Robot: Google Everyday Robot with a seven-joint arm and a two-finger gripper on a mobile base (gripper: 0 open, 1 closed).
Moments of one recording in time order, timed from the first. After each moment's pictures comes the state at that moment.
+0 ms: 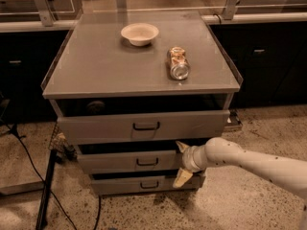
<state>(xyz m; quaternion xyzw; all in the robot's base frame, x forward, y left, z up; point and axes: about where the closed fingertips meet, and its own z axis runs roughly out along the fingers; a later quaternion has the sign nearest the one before) 0.581 -0.119 0.439 -0.64 0.70 0.09 0.32</state>
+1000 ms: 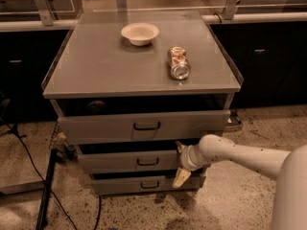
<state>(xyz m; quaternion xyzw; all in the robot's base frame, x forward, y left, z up) 0.593 -0.127 0.398 -0.64 0.72 0.10 0.26</state>
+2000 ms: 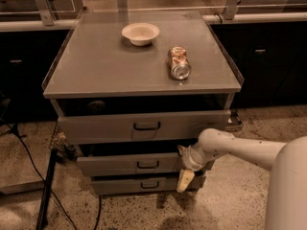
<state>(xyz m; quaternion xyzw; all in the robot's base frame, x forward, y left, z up) 0.570 -0.130 0.407 -0.65 0.72 0.13 0.20</state>
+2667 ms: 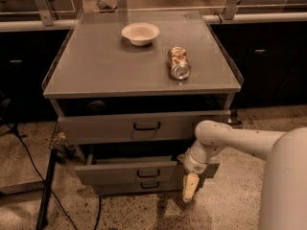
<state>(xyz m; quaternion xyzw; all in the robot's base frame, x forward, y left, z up) 0.508 -0.133 0.436 -0.67 0.71 0.20 0.07</state>
